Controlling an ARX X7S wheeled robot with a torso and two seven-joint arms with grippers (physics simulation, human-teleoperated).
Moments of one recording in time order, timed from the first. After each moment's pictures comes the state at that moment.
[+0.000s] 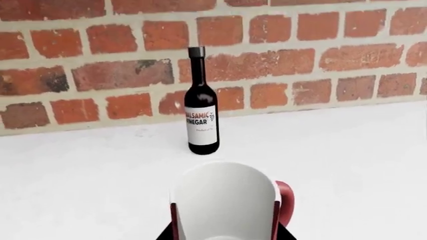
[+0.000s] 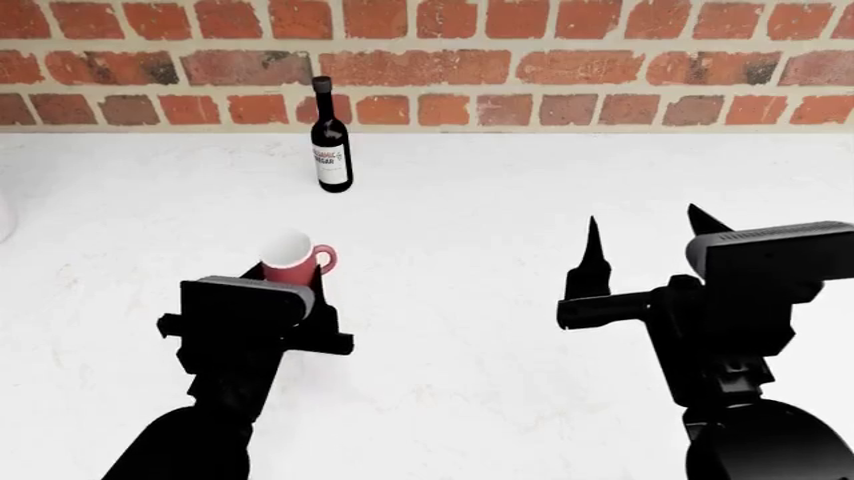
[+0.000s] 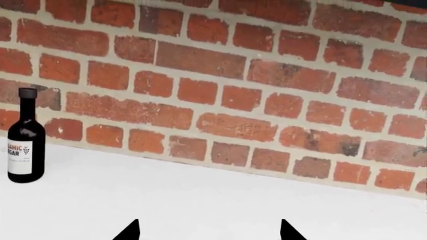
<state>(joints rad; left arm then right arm) -0.28 -0.28 0.17 0.42 -0.31 -0.59 -0.19 0.38 0.29 0.02 -0.83 0.23 1.04 0.11</state>
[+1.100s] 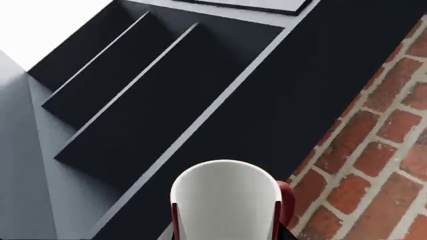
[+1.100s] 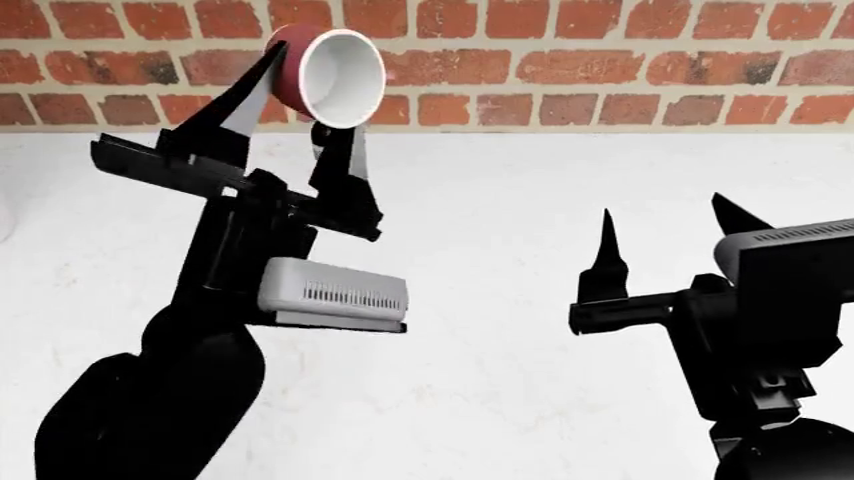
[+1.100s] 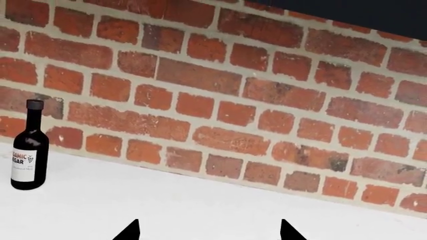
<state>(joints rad) -0.72 -0.51 0.59 0.23 0.47 0.07 -0.38 0.42 0.32 0.06 -1.00 0.30 1.22 0.14</state>
